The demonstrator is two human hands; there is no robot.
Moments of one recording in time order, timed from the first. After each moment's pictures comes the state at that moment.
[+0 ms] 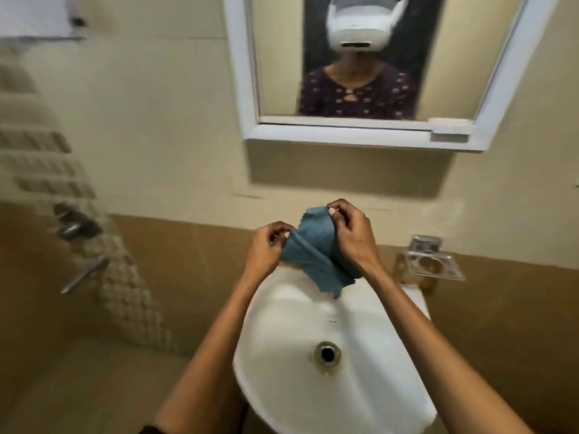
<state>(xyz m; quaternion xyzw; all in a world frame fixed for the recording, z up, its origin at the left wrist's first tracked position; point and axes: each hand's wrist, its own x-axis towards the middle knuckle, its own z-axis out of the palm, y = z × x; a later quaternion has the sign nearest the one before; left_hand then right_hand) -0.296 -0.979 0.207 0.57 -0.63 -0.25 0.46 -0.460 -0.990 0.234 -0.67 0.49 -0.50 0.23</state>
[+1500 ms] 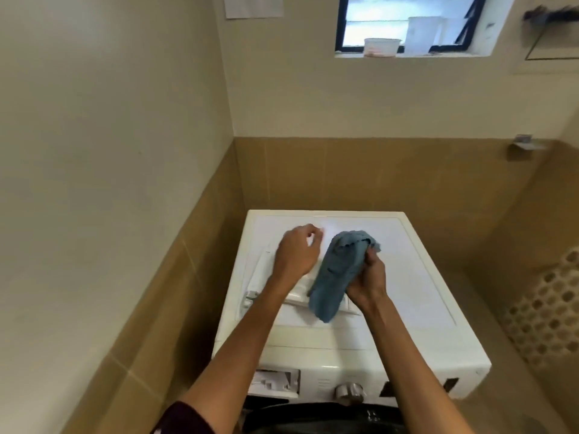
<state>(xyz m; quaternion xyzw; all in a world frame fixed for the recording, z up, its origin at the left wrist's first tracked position) 0.152 -0.086 0.187 0.91 -0.09 0.07 0.40 0.139 -0.223 0.130 -0.29 0.09 0.03 0.95</state>
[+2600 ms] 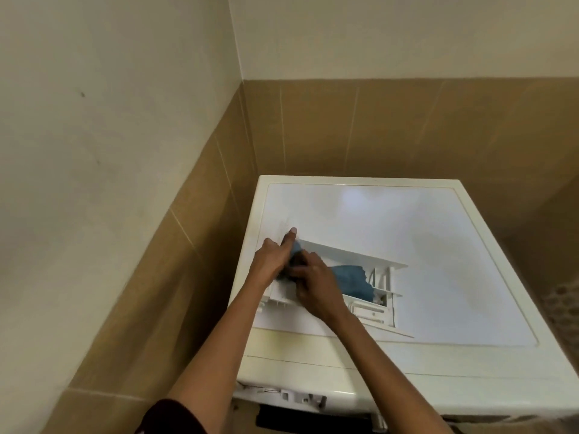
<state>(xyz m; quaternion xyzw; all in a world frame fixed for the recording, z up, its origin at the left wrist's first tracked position) 0.257 -0.016 0.058 0.86 0.18 -0.18 0.43 0.202 -0.120 0.029 -0.90 -0.21 -0.06 0.38</state>
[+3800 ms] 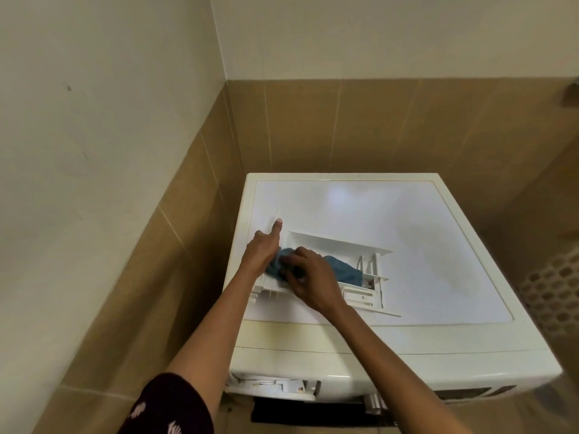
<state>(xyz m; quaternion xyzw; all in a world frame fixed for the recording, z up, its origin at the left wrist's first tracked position) 0.261 -0.015 0.052 0.85 0.18 -0.19 0.46 0.193 -0.129 0.032 -0.91 -0.17 -0.09 0.36</state>
